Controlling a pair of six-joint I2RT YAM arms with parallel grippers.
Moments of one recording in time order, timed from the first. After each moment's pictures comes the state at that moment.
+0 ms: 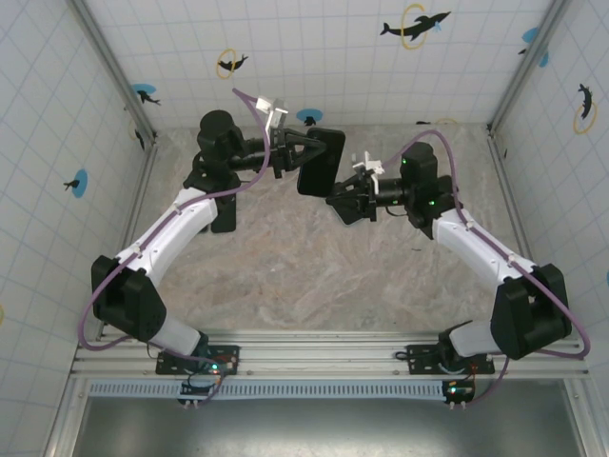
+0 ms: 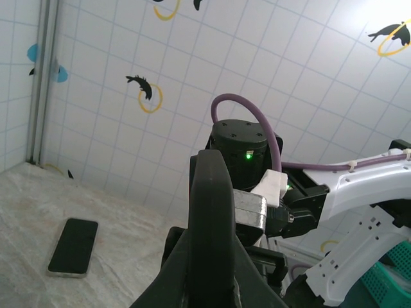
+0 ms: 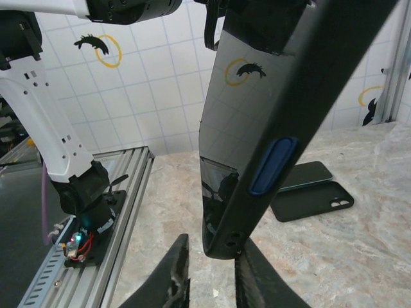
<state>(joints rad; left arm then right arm) -0.46 1.51 1.34 0.29 1.08 -0.44 0.43 1.40 1.01 0.12 -1.15 -0.11</state>
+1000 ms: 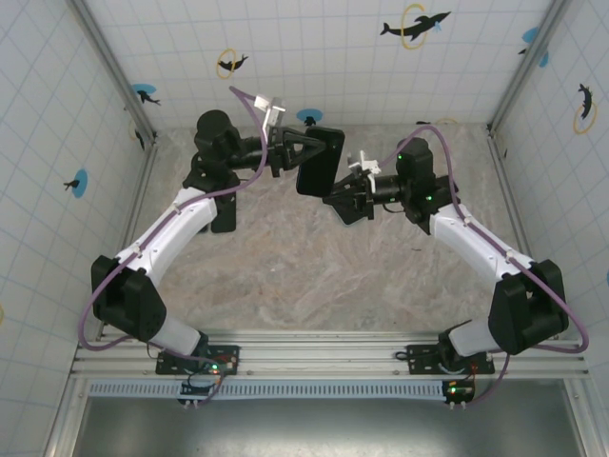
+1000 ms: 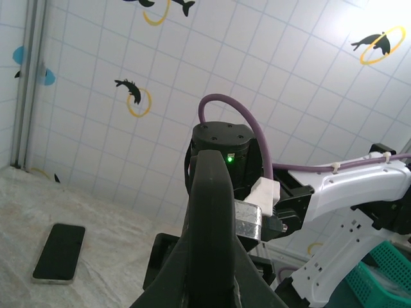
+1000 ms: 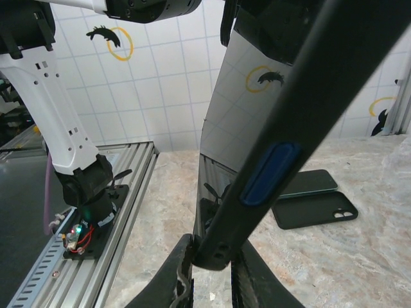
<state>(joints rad) -0.45 1.51 1.34 0.35 1.12 -0.51 0.44 1.42 1.07 0.06 -1.17 -0.20</state>
